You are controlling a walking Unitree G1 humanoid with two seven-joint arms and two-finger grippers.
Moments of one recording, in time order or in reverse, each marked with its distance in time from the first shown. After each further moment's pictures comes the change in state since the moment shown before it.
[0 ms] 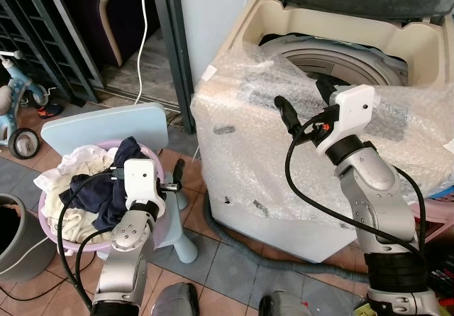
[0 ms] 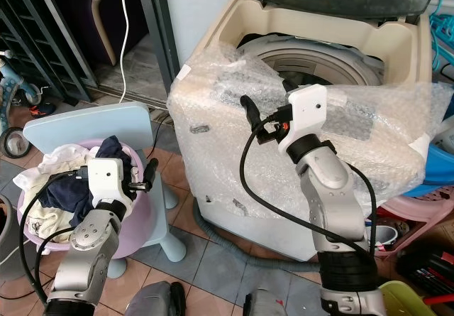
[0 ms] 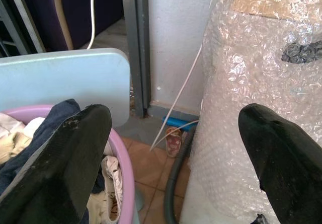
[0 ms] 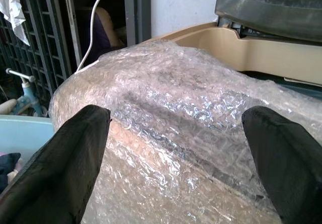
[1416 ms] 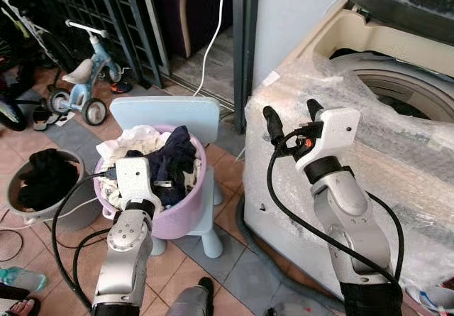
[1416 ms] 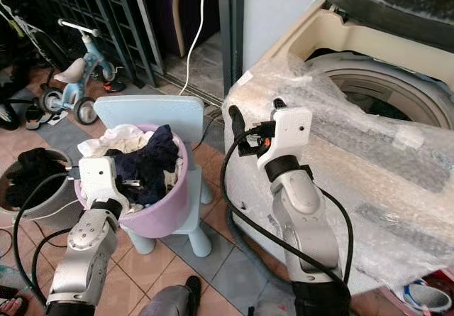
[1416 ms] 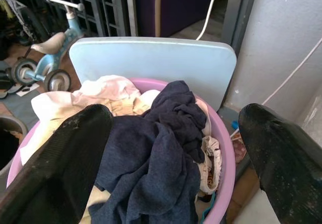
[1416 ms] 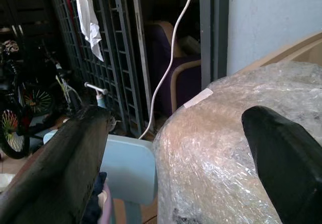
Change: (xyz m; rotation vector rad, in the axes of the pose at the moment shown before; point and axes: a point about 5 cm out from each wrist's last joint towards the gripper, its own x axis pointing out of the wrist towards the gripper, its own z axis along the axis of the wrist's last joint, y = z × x) left arm 0.001 0.005 0.001 -0.019 0.015 0.047; right arm -0.008 0.020 0.012 0.068 -0.048 -0.050
